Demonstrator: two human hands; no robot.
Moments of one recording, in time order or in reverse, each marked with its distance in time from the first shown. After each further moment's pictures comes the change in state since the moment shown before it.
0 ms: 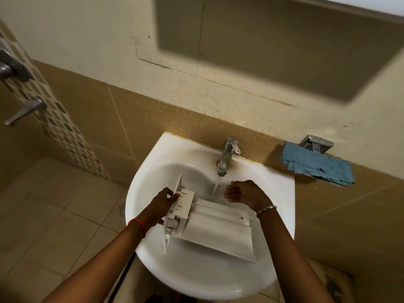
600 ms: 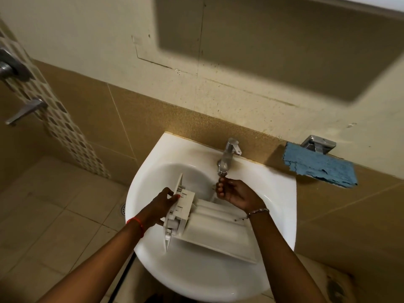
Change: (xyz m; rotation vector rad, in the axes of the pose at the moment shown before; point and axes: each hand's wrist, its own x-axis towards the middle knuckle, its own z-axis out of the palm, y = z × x) left_hand 0.001 0.001 -0.002 0.031 -0.051 -0.007; right_hand 0.006 0.000 0.024 0.520 -0.378 0.082
